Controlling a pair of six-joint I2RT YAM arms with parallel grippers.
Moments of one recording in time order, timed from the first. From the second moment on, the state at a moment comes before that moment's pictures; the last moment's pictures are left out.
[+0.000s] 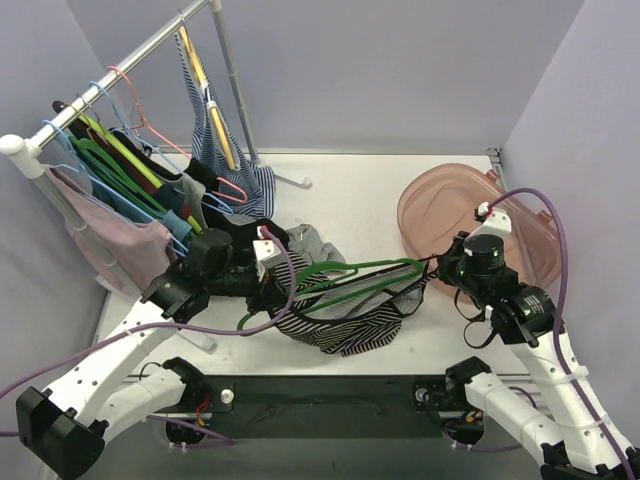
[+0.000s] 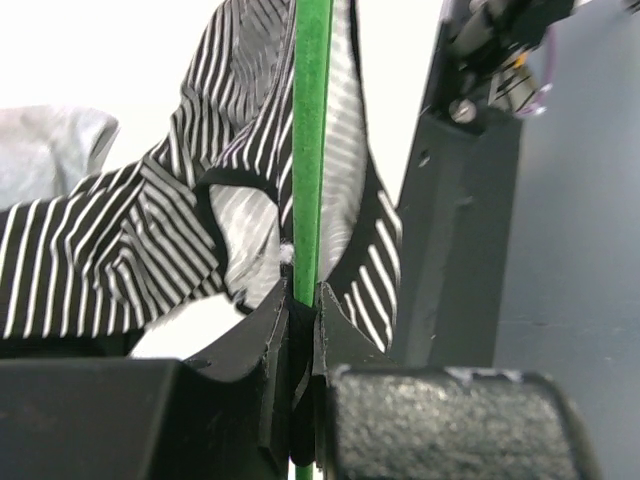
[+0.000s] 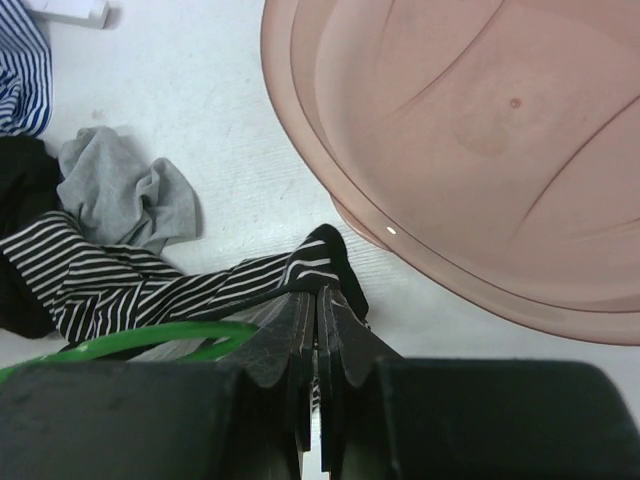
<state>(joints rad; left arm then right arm) -0.58 0.91 0.79 -0.45 0.75 0.09 0.41 0.72 0.94 -0.82 0.35 0.49</state>
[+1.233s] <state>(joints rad) -0.74 1.04 1.05 -0.63 0.67 0.22 0.68 0.90 1.41 -0.91 -0.04 0.12</state>
